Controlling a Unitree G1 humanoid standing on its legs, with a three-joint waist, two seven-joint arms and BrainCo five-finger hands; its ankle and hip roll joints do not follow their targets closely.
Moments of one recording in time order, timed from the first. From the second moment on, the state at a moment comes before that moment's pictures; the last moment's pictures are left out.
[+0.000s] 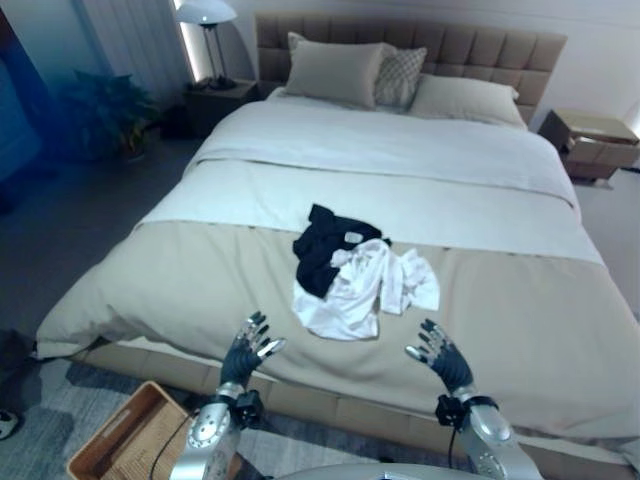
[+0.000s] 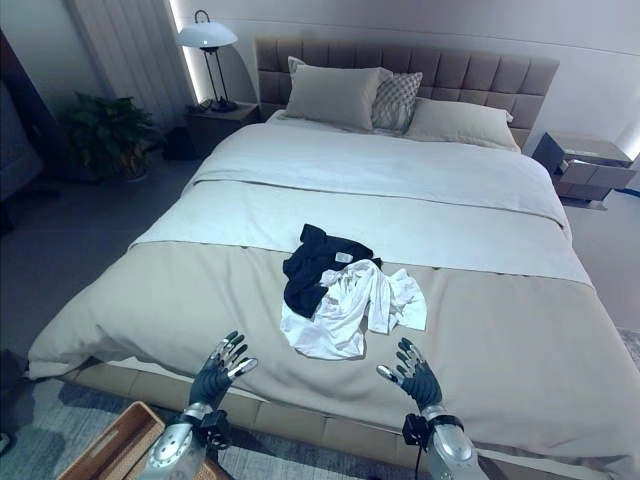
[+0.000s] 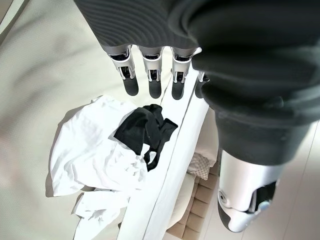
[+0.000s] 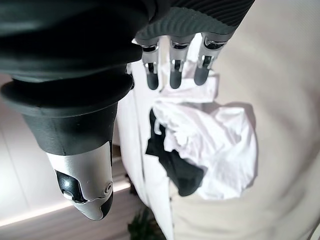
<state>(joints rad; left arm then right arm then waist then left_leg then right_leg) 0.22 0.27 -0.24 0.29 -0.53 -0.23 0.00 0.20 -0.29 0.23 0.35 0.46 -0.19 0.00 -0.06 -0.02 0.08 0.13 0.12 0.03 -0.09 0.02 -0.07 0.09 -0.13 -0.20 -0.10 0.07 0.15</state>
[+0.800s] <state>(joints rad) 0.20 0.28 -0.25 0.27 -0.56 -0.23 -0.01 0.12 -0.36 0.22 0.31 0.45 -0.20 -0.01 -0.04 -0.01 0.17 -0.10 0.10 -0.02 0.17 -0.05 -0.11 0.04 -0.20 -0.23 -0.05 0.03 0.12</state>
